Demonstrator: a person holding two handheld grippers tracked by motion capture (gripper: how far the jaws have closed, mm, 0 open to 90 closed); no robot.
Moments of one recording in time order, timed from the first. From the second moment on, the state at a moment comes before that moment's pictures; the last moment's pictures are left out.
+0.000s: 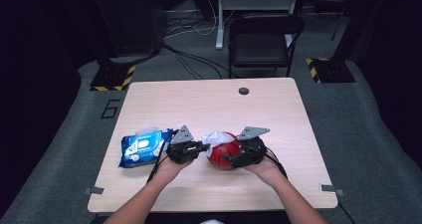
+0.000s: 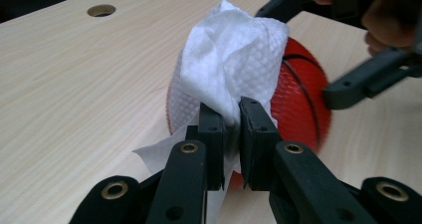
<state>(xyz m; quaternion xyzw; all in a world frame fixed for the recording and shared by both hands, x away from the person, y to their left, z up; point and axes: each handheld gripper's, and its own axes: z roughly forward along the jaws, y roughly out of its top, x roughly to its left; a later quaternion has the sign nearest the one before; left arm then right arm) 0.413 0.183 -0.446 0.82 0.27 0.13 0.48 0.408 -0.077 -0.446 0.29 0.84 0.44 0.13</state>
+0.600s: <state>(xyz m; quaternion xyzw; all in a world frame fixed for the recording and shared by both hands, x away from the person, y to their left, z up) 0.424 0.165 -0.428 0.82 0.25 0.11 0.50 0.408 -0.081 -0.447 0.28 0.84 0.44 0.13</state>
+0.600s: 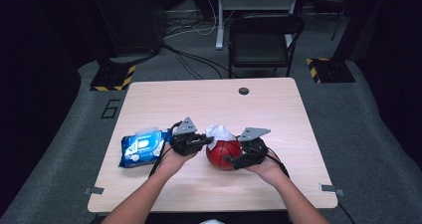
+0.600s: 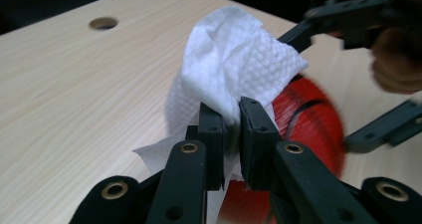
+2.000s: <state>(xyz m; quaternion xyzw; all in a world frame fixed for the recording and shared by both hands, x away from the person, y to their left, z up) 0.426 0.166 -0.444 0.81 0.25 0.07 0.53 0.423 -0.074 -0.419 0.29 0.82 0.48 0.13</state>
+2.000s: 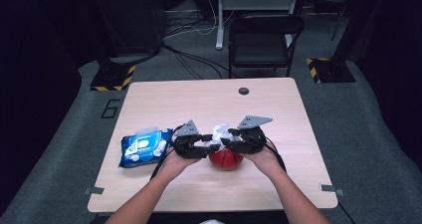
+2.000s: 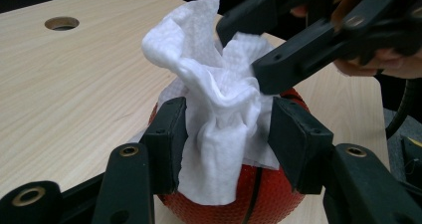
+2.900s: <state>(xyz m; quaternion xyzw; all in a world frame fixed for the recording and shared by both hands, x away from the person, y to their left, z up) 0.429 0.149 -0.468 0.84 0.25 0.04 0.49 0.419 -0.077 -0.425 0.28 0.81 0.50 0.13</state>
